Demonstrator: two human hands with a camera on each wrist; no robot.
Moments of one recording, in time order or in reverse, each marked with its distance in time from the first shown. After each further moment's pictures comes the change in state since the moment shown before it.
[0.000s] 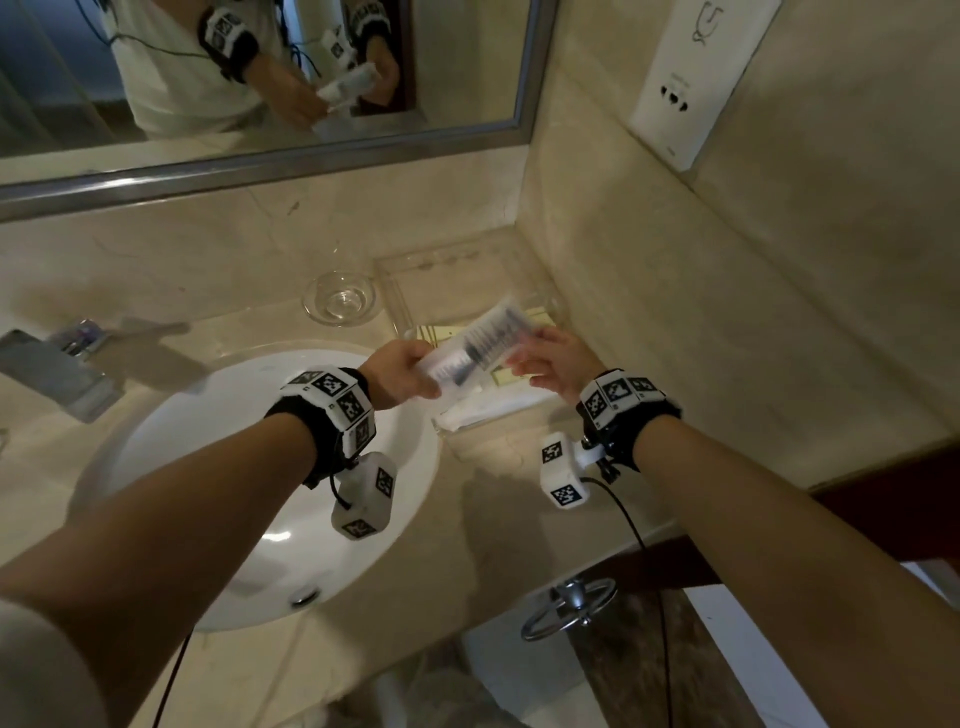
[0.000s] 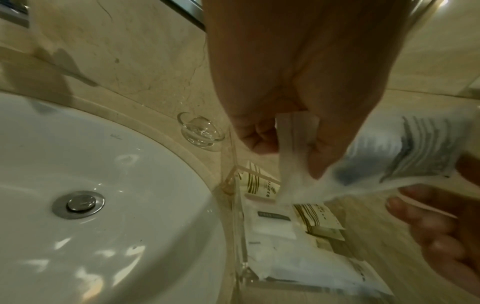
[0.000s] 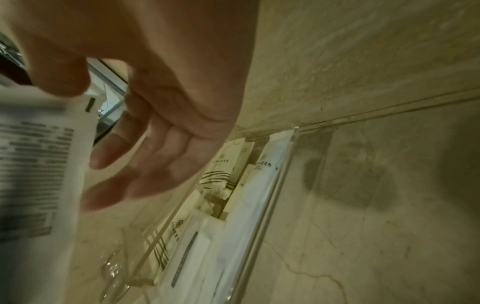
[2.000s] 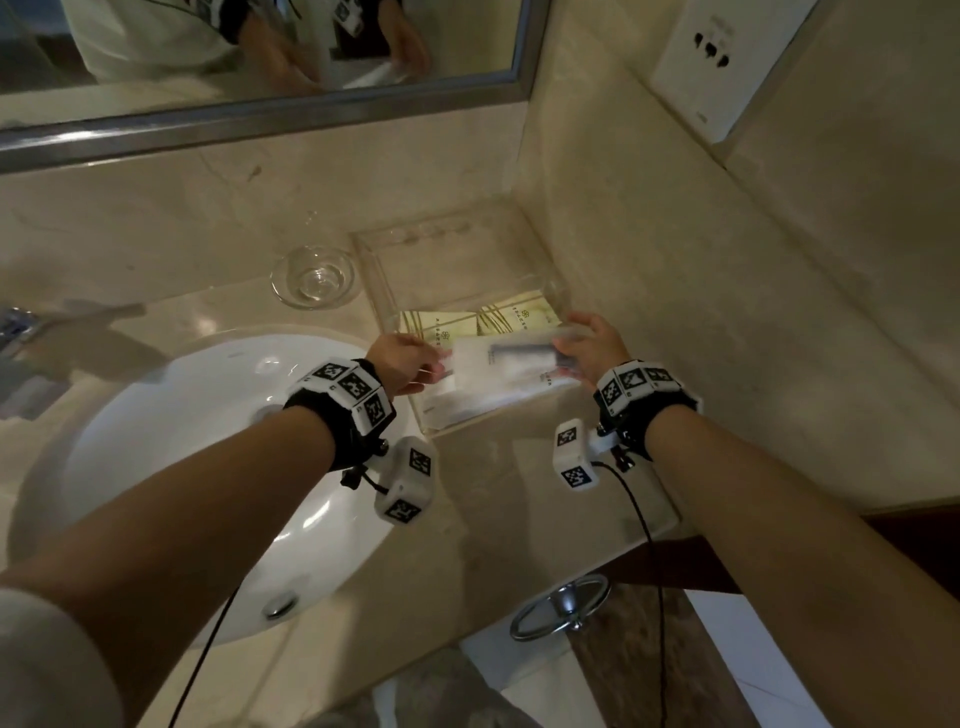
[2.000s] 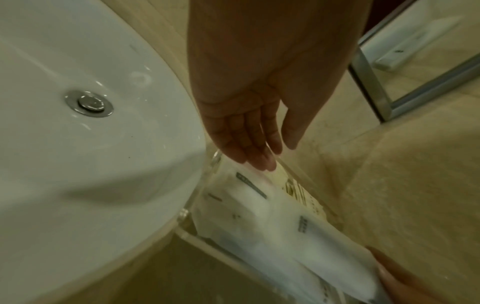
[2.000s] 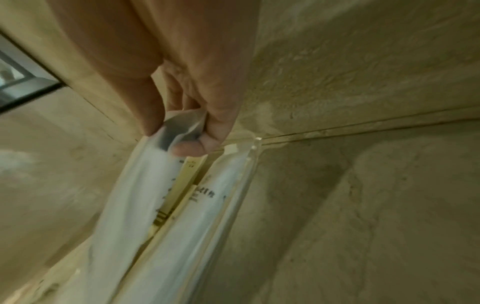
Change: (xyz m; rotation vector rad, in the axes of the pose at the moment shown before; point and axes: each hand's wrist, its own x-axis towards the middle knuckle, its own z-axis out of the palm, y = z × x) left_hand 0.044 -0.002 0.029 -0.684 0.069 -0.364; right_hand 0.037 0.017 -0.043 -0.071 0.307 0.120
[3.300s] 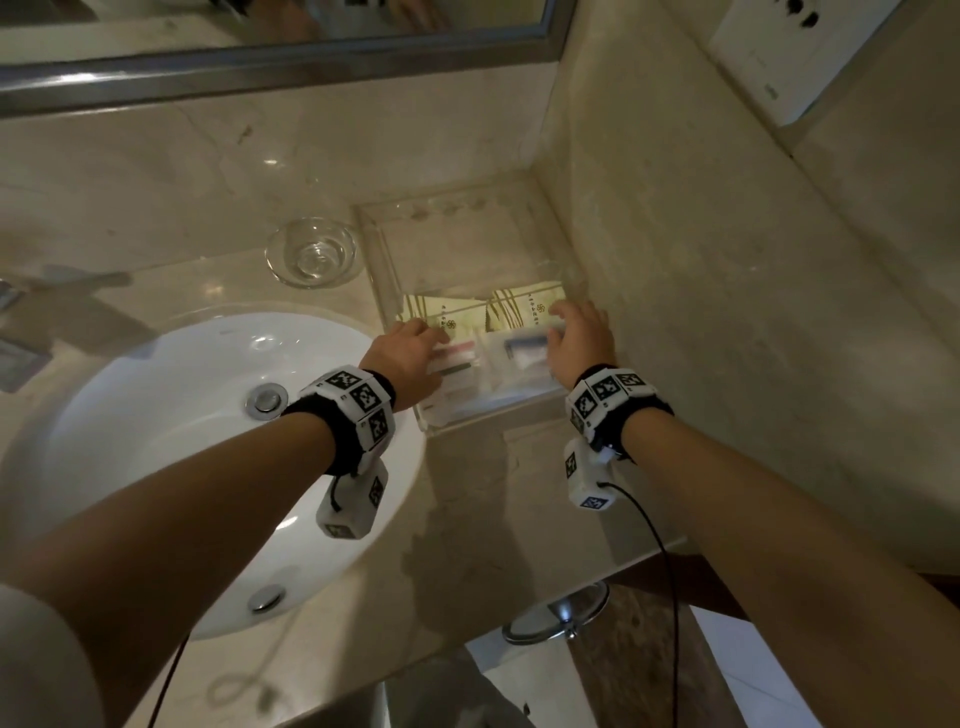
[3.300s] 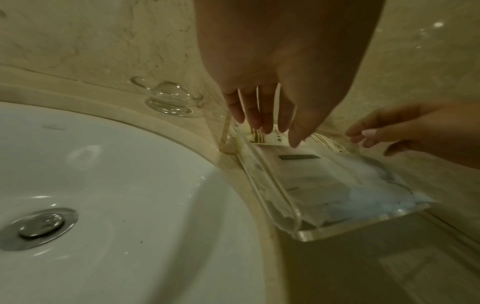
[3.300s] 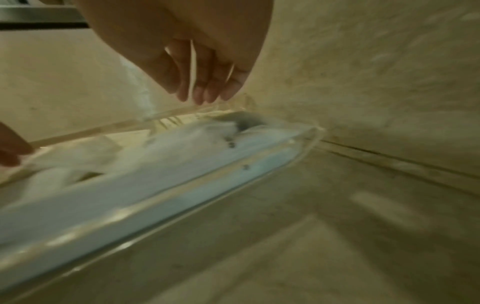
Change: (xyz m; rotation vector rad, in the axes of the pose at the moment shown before) left_hand 0.024 -0.018 0.001 1.125 0.000 0.408; right_hand 0.031 0.016 0.028 -0.906 0.175 -0.463
